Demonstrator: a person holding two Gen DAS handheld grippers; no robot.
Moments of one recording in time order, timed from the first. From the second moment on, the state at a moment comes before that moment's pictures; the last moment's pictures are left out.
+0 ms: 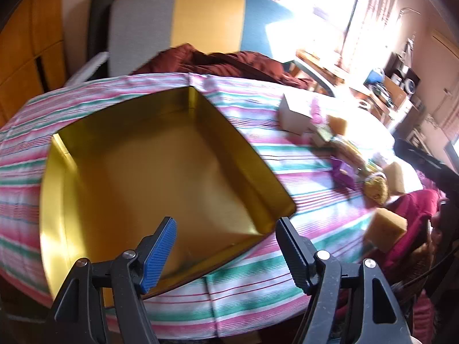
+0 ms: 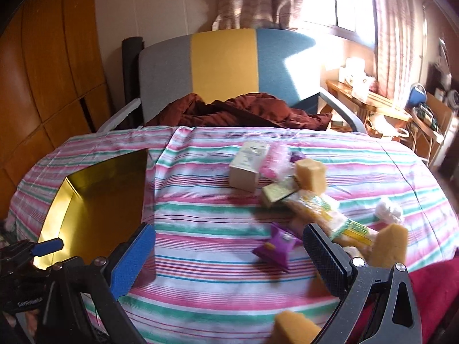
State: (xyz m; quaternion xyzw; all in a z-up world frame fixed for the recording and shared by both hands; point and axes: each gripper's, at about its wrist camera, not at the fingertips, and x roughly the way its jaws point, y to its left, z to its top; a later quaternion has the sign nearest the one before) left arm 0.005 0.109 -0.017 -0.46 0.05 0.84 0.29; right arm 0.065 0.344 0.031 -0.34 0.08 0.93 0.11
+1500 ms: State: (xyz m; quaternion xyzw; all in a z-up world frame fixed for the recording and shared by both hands) left arm 0.084 0.291 -0.048 -0.47 0.13 0.62 0.62; right arm 0.079 0.484 -0.017 -0.53 0.10 0.83 0.12
